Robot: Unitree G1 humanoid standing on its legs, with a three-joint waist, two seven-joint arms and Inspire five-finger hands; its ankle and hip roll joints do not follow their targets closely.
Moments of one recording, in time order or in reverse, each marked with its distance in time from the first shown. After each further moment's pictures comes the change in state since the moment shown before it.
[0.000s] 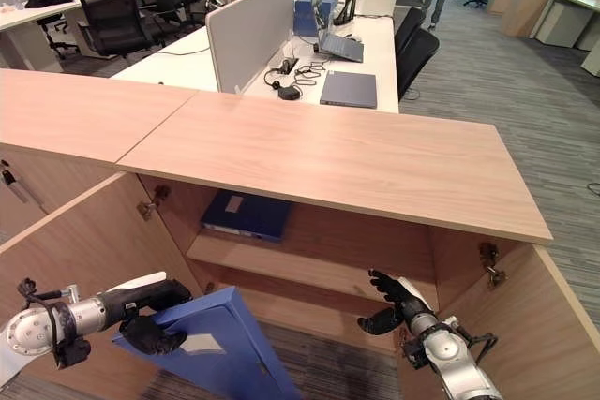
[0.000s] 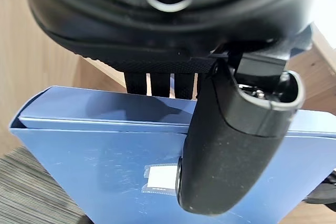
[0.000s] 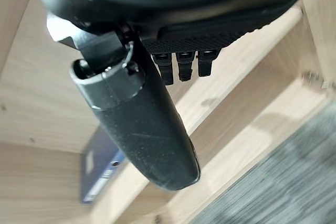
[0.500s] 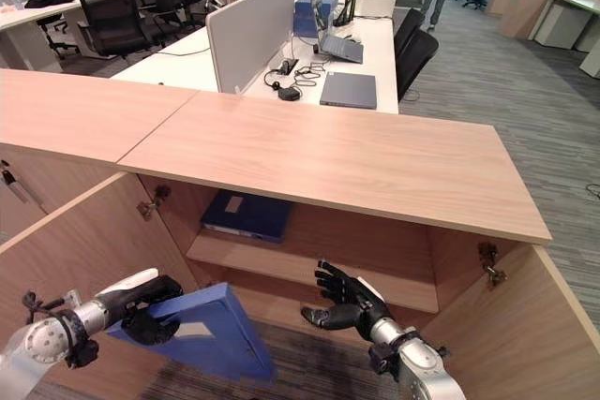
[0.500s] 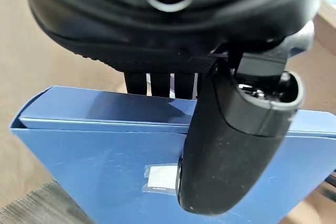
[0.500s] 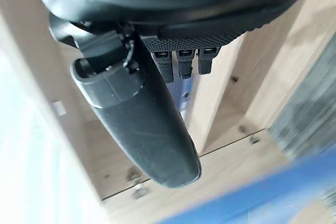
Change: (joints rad) left arm 0.005 -0.316 0.147 0.216 0.328 0.002 0.128; right arm 0.097 0.097 0.043 -0.301 0.404 0.041 0.153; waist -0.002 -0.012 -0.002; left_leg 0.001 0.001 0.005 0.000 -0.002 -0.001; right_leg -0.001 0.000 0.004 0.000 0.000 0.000
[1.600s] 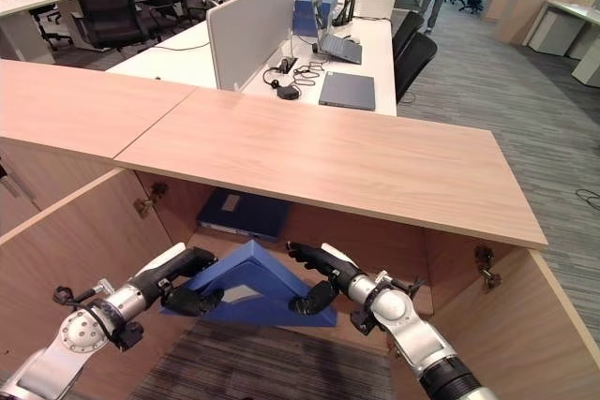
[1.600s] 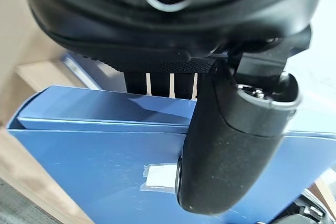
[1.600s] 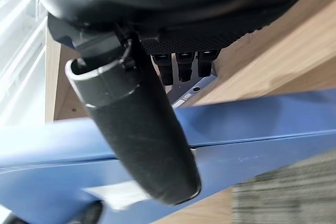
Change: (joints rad) left arm -0.080 -0.049 -0.080 -0.242 -0.237 0.042 0.010; right arm -0.297 -0.102 0.194 0.024 -0.458 0.007 -0.012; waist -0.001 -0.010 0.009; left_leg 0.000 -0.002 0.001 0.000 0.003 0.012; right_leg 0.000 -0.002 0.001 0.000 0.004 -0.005
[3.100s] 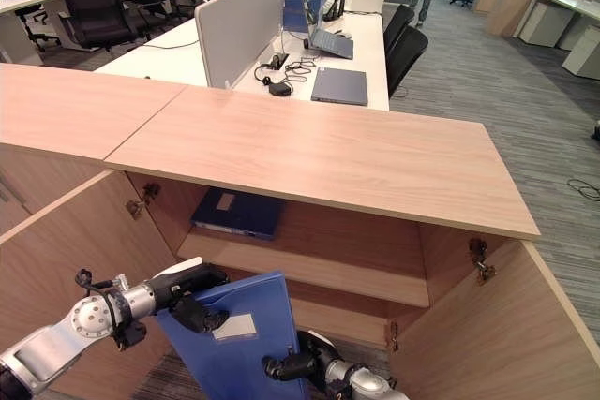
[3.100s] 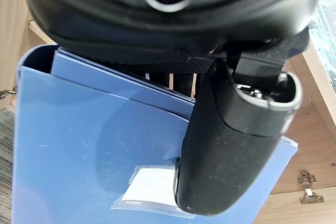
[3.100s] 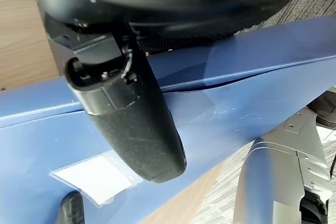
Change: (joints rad) left arm -0.127 0.166 -0.248 -0.010 -0.234 0.154 -0.009; right arm 0.183 0.172 0.233 0.302 0.549 0.038 -0.032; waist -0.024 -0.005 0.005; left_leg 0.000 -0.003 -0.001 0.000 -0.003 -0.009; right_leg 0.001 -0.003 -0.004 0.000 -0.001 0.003
